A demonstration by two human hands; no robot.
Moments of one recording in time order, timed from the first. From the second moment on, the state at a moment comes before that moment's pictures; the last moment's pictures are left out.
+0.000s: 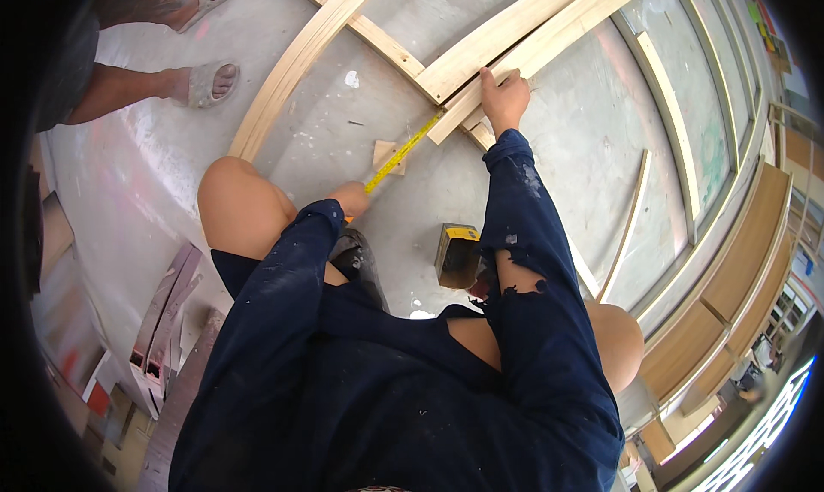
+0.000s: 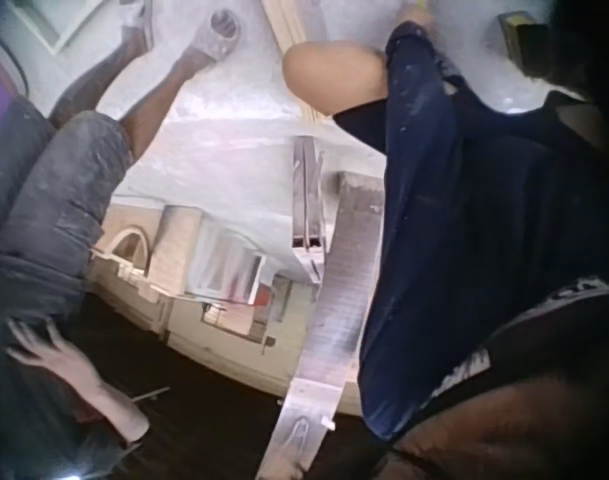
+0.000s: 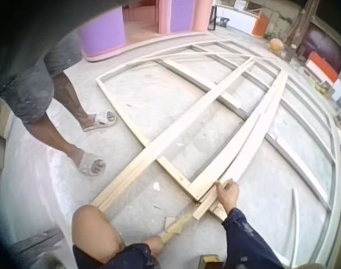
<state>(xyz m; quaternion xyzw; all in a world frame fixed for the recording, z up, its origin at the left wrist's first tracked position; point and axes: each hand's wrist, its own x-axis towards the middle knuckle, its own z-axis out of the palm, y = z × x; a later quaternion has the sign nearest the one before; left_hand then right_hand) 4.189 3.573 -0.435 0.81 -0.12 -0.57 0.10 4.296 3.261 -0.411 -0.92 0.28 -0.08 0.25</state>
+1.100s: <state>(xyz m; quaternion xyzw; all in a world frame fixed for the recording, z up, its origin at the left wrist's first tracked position) 4.187 3.581 -0.445 0.84 -0.14 -0.51 0.11 4.303 3.268 -0.425 -0.92 0.30 -0.09 0.25</state>
